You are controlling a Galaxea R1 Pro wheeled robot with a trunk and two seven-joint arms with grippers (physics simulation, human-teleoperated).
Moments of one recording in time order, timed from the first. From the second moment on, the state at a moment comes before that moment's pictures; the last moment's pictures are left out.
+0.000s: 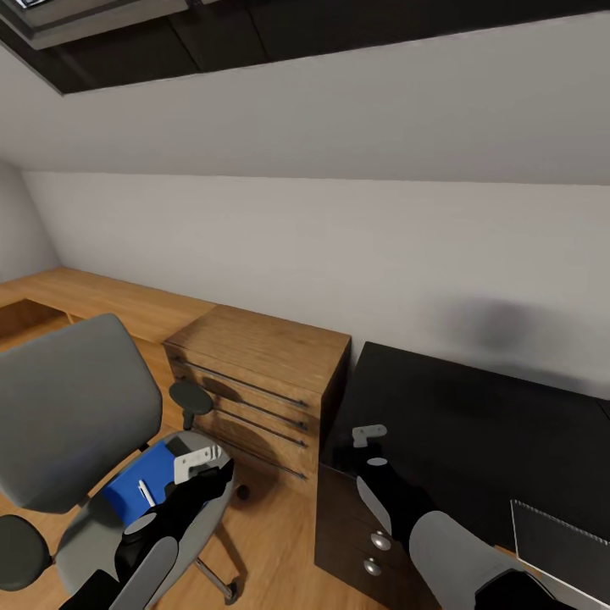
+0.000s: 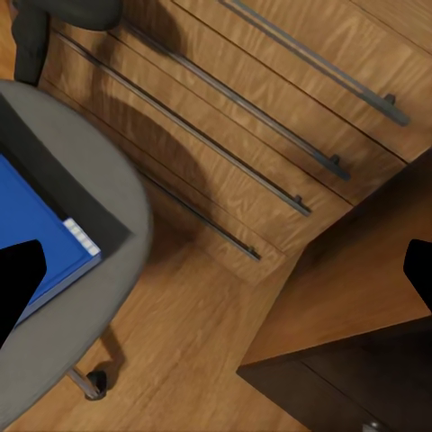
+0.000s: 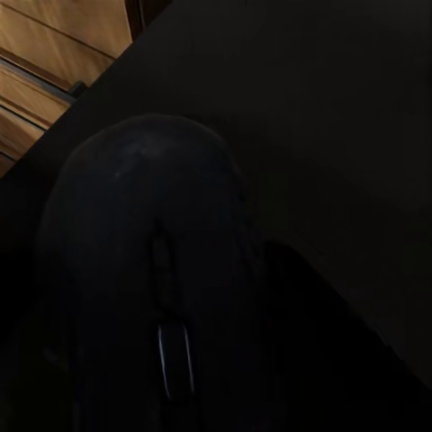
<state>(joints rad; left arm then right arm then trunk) -0.20 0.22 -0.41 -1.53 0.78 0.34 0.55 -0.74 0.13 0.34 -0.40 -0.19 0.14 -0.19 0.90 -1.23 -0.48</state>
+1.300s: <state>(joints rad) -0.20 0.22 -0.40 -1.46 0.80 0.39 0.55 -0.50 0.12 0.34 -1.10 -0.27 0.39 -0.55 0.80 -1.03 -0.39</state>
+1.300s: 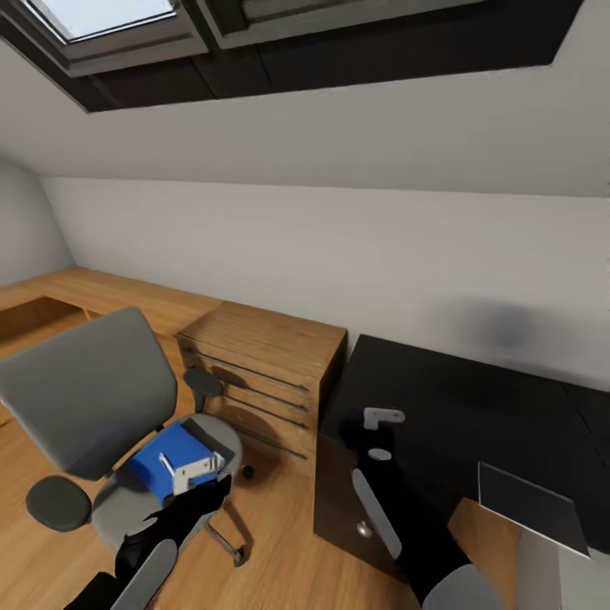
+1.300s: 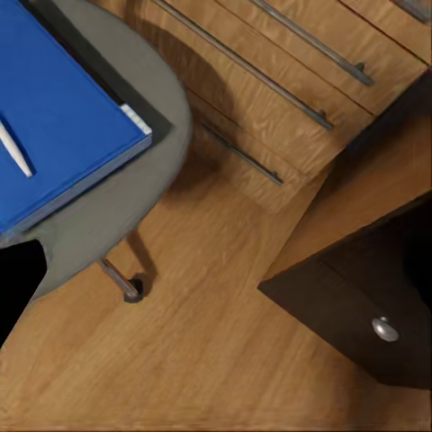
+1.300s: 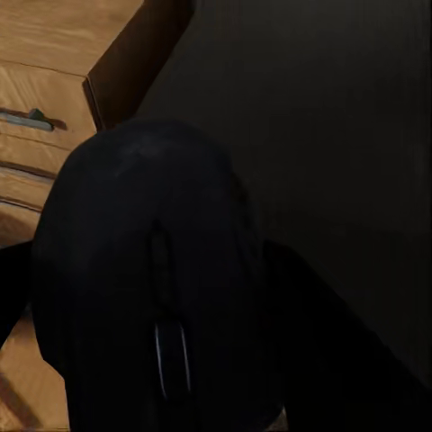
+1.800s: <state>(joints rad) -0.20 0.18 -0.69 -0.88 0.79 0.23 0.54 -0.36 0.11 0.35 -1.37 -0.29 0.44 -0.57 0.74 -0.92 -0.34</state>
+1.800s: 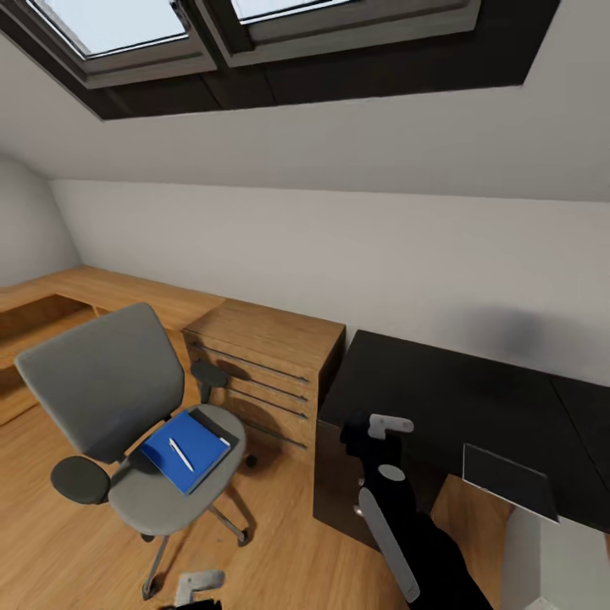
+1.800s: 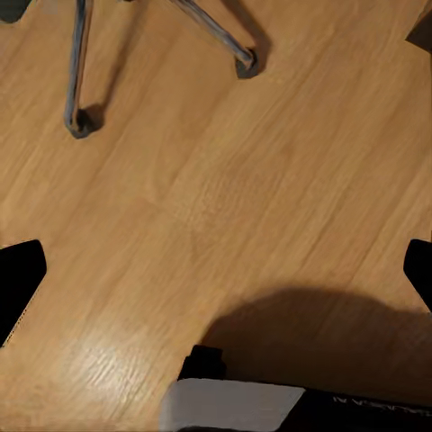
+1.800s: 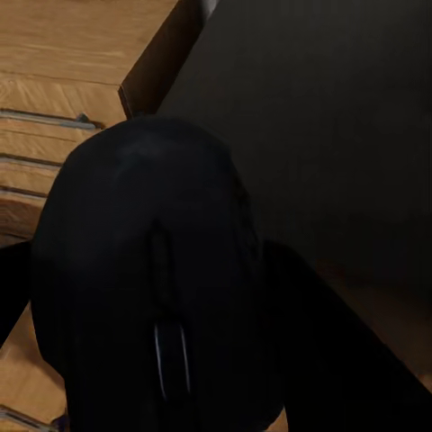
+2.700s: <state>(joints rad) -0.20 0.09 -0.73 -0.46 0.79 -0.03 0.50 -0.36 0.11 0.19 -1.37 -0.29 0.44 -0.58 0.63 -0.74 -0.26</state>
